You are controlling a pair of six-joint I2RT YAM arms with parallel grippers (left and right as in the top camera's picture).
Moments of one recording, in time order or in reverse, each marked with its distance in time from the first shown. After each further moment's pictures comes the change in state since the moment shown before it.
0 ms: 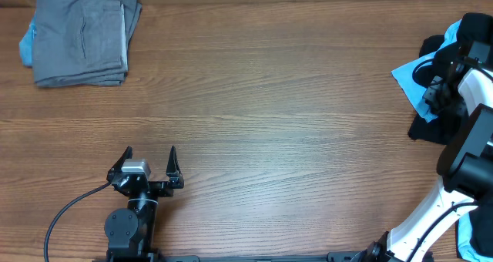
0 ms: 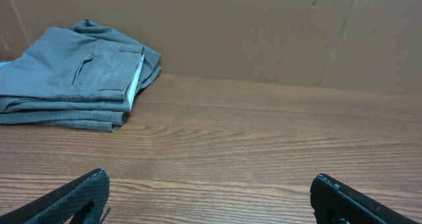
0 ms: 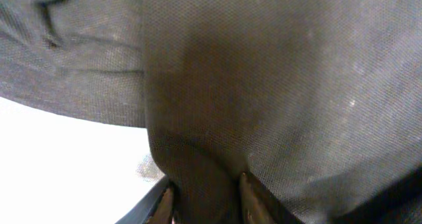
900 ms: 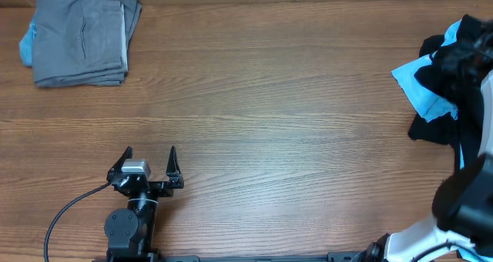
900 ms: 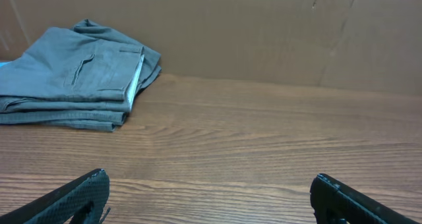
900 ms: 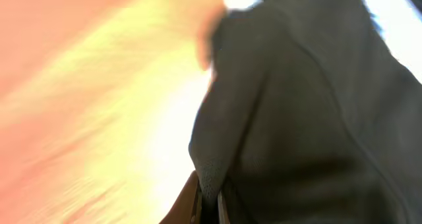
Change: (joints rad) left arm 0.000 0.000 0.000 0.000 0.000 0.000; right arm 0.062 -0.351 0.066 -0.038 -0.240 0.103
